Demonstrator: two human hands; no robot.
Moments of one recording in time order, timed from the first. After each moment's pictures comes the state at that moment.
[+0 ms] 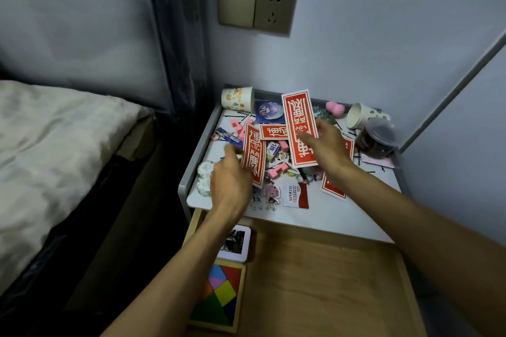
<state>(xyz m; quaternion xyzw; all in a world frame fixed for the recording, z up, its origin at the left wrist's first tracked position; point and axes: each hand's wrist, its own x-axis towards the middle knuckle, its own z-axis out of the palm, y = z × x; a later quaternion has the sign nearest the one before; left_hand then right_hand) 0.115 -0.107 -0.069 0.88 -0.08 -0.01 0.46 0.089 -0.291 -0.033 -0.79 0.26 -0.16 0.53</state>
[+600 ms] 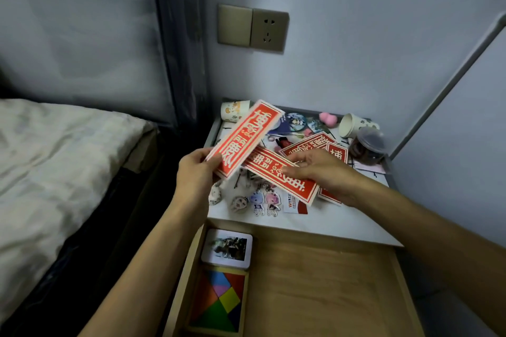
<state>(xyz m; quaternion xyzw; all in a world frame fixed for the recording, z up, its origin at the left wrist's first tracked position) 0.126 -0.049 -0.020 0.68 0.00 -0.13 0.73 0.044 -0.266 0.010 -0.80 0.15 0.08 0.57</state>
